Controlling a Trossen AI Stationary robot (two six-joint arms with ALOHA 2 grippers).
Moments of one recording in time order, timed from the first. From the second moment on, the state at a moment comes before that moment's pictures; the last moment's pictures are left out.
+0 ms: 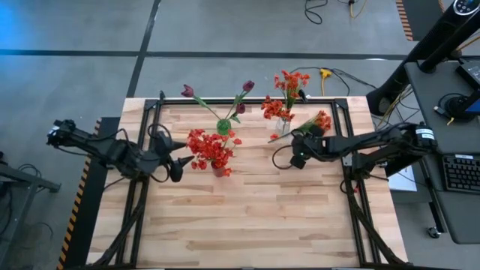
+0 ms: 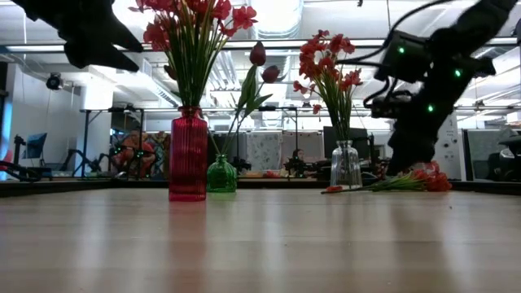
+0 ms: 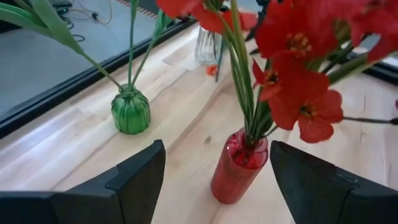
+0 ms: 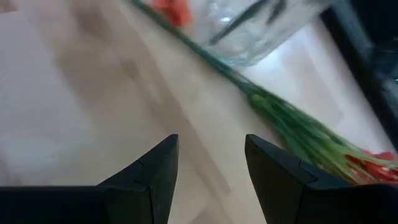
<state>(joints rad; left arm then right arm) -0.36 0.71 0.66 -0.59 -0.72 -0.63 -0.16 1.27 0.51 -0.34 0.55 0.21</state>
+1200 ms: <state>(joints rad) -0.44 0.75 0.71 -0.61 -0.72 -0.59 -0.08 1.28 0.32 0.40 0.61 0.79</state>
